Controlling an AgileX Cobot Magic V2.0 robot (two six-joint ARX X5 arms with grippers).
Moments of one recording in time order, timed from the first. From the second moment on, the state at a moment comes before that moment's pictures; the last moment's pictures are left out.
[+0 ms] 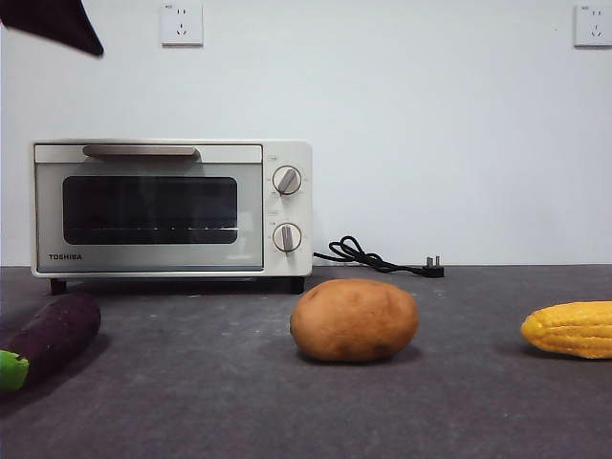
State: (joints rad) left arm -0.01 1.45 1.38 -0.43 0.37 0.05; right arm 0.20 0.80 1.52 -0.96 -0.81 0.15
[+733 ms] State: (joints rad) left arm 0.02 1.70 1.48 -0.36 0.37 0.09; right arm 0.20 0.89 1.52 -1.00 -0.81 0.15
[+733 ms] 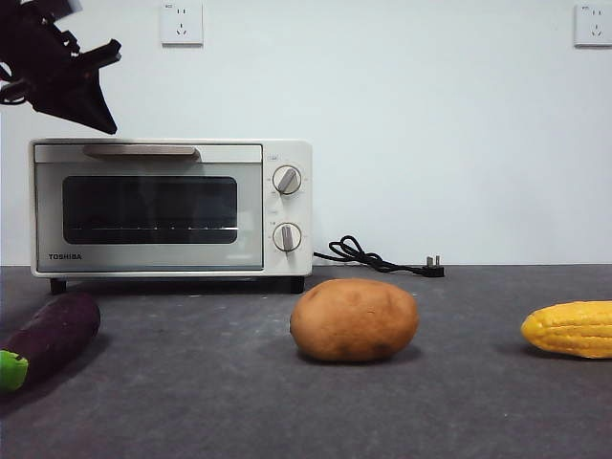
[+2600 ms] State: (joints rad) left arm -0.20 1.76 1.49 -0.81 0.43 0.12; right arm 0.20 0.94 1.52 -1.00 -0.81 0.14
